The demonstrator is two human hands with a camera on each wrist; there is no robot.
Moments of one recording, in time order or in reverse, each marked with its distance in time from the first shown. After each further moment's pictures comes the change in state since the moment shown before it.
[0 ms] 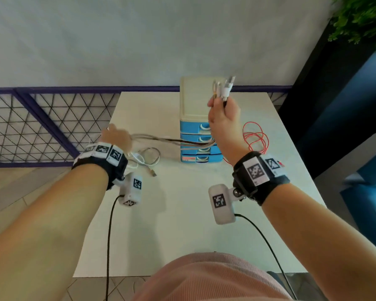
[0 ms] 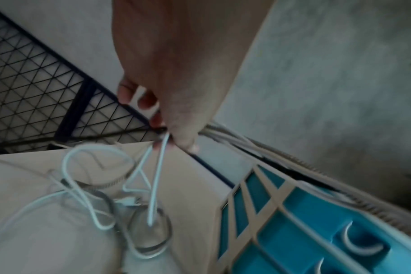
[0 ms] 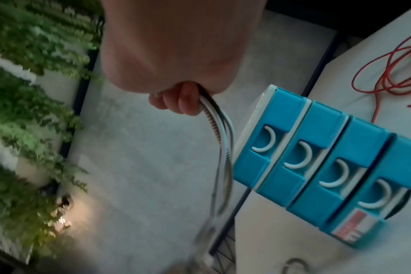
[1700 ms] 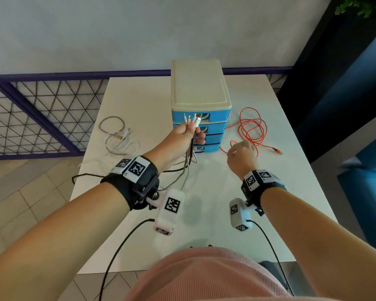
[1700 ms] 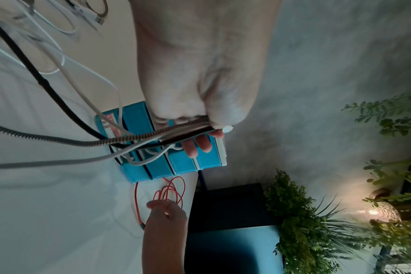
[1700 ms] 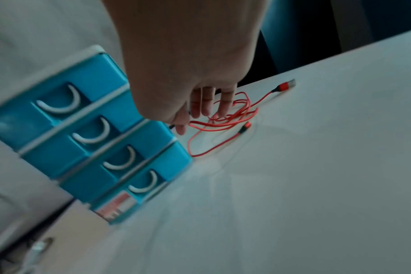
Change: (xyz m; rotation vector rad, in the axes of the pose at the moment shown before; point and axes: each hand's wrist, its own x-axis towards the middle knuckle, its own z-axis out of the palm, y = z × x) left_hand -0.060 0.156 -0.002 -1.535 -0.342 0.203; right_hand -0.025 0.147 -0.086 -1.085 -0.178 0.412
